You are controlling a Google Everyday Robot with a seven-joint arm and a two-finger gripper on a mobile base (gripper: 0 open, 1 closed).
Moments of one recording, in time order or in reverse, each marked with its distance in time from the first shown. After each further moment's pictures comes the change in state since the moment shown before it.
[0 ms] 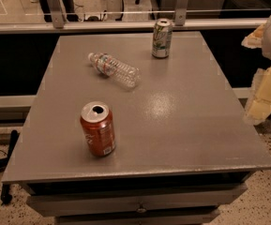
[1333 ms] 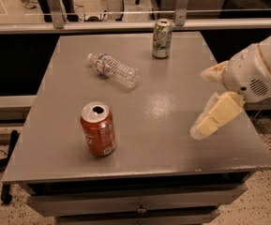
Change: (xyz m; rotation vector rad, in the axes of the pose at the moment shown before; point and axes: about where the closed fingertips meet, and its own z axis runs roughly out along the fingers) arm -0.060 0.031 0.072 -0.192 -0.428 0.146
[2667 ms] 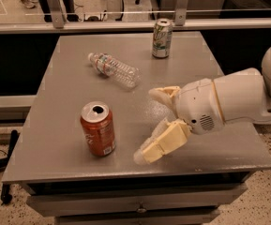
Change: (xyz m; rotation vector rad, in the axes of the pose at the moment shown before) arm -0.076 0.083 0.070 -0.173 -0.392 -0.016
